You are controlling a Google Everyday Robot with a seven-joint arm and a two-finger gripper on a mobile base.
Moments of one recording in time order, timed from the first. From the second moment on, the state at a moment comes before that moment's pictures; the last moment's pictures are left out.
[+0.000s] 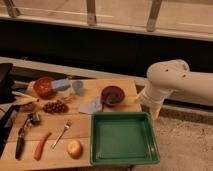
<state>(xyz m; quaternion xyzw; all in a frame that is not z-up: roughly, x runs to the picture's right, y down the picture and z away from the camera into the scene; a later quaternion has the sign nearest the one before) 0.191 0.098 0.664 -0.16 0.24 0.87 0.39</state>
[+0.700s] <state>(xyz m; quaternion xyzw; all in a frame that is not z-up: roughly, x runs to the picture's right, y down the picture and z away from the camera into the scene) 0.187 0.096 0.659 -0.16 0.24 0.87 0.41</state>
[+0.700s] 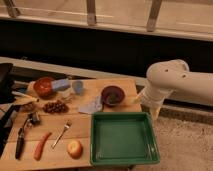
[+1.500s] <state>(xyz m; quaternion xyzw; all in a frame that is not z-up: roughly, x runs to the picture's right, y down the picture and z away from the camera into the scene) -0.009 0.127 0.617 -0.21 0.19 0.73 0.62</state>
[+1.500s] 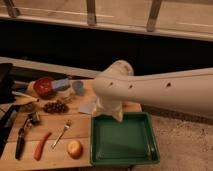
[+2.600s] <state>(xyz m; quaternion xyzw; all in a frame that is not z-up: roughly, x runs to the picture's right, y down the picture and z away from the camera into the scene) -0.073 0.169 0.604 -0.26 0.20 0.64 0.69</state>
